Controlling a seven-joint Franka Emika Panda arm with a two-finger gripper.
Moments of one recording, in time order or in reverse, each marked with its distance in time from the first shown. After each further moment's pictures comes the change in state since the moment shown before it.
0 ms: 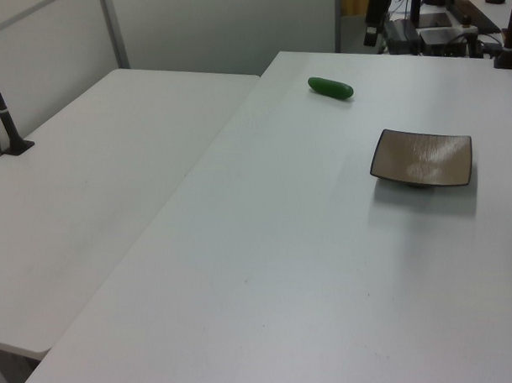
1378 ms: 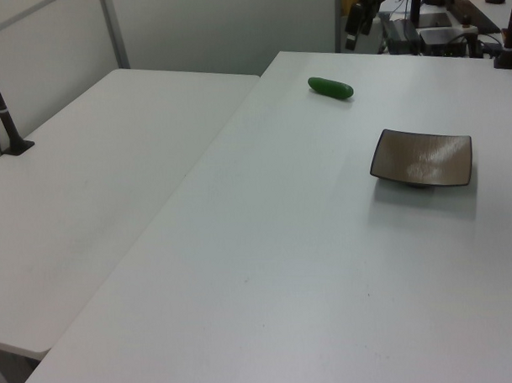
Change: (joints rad) arm -0.174 0.130 -0.010 -0.024 -0.113 0.274 0.000
